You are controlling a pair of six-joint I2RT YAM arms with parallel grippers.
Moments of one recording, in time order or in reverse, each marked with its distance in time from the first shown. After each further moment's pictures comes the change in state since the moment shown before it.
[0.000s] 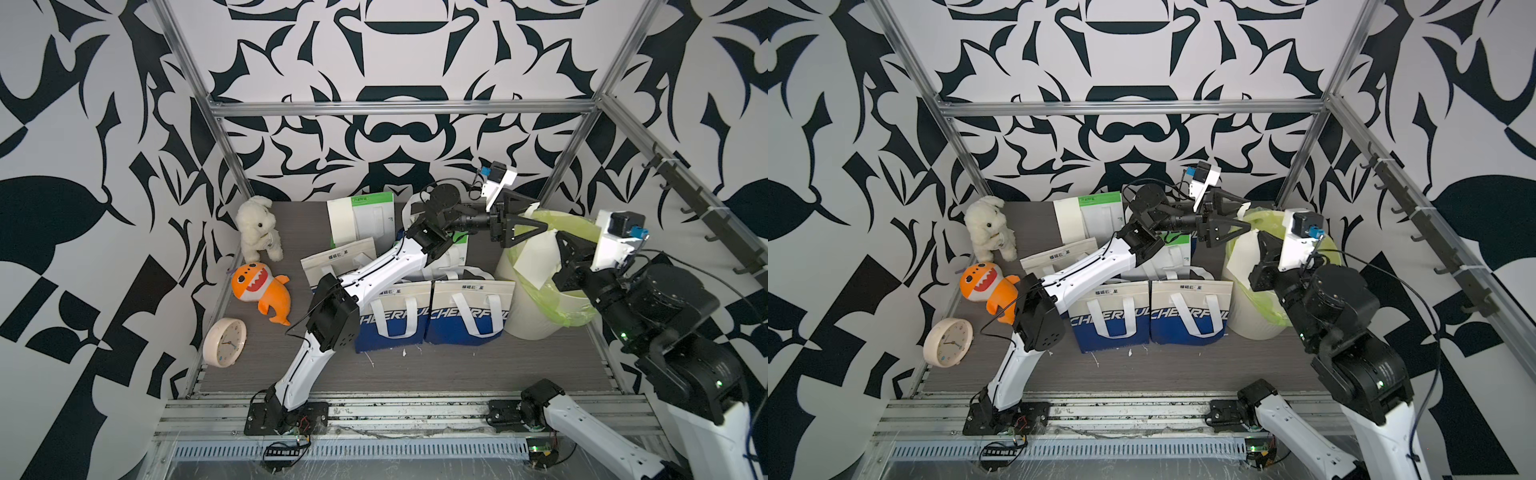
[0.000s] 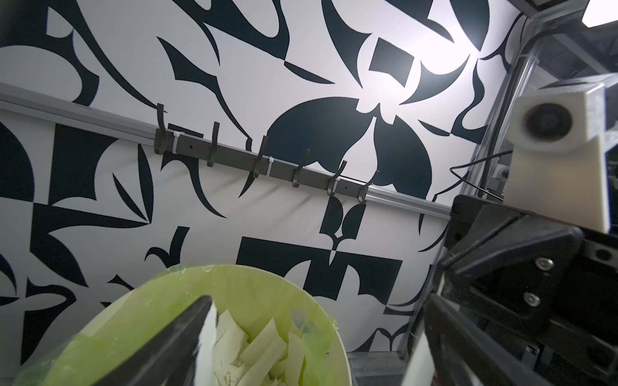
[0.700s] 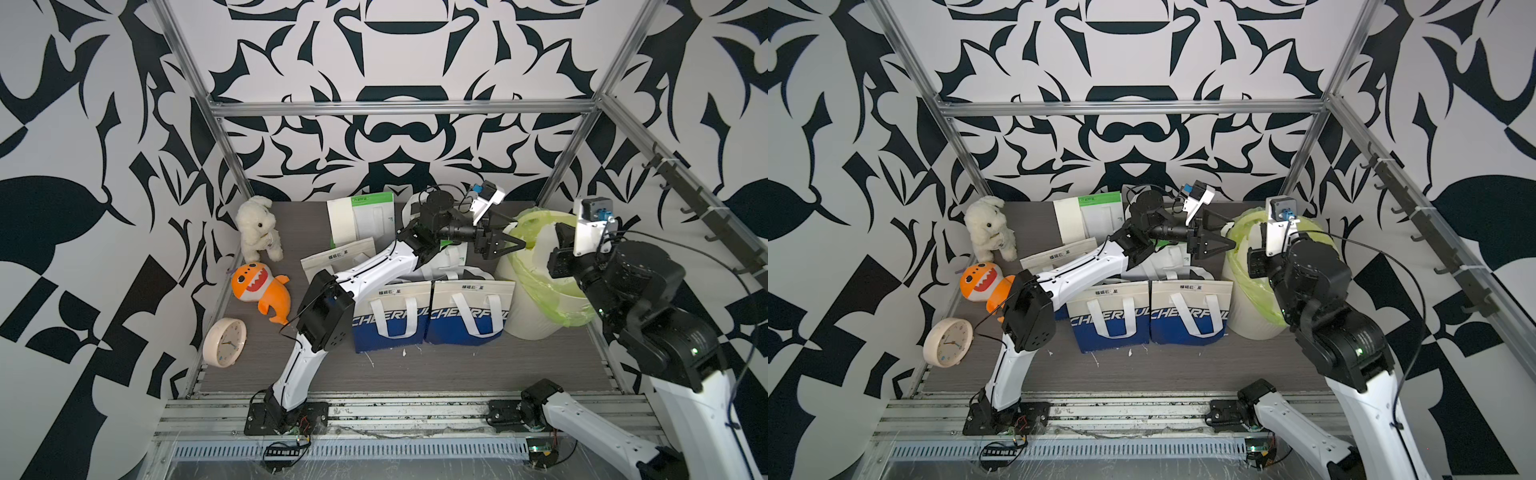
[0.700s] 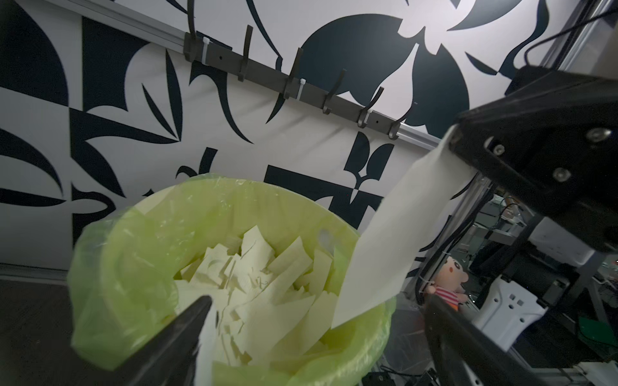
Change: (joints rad) left arm 0.042 -0.109 -0.230 -0.221 0.036 0.277; right arm -0.003 0.132 0.068 -0.066 0.128 -0.149
